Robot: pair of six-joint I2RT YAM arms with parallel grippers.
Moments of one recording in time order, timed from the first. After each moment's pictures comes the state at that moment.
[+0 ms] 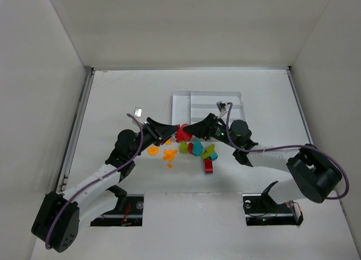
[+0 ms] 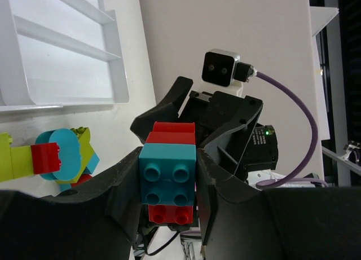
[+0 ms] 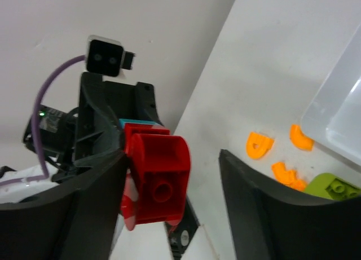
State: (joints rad) left arm -0.52 0.91 0.31 0.57 0.30 -1.30; right arm 0.69 1.40 0.51 0.94 -0.35 1.07
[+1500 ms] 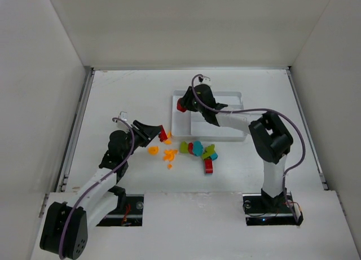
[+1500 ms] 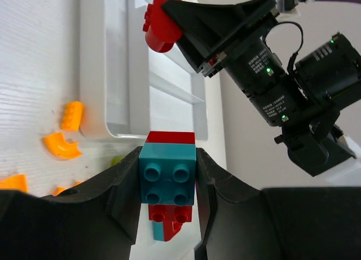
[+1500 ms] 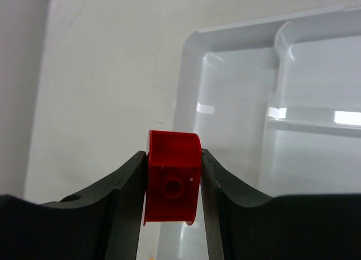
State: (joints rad) left arm -0.29 0.85 0.23 0.43 0.28 -1.09; right arm 0.64 1.94 1.29 0.24 0.13 0.74
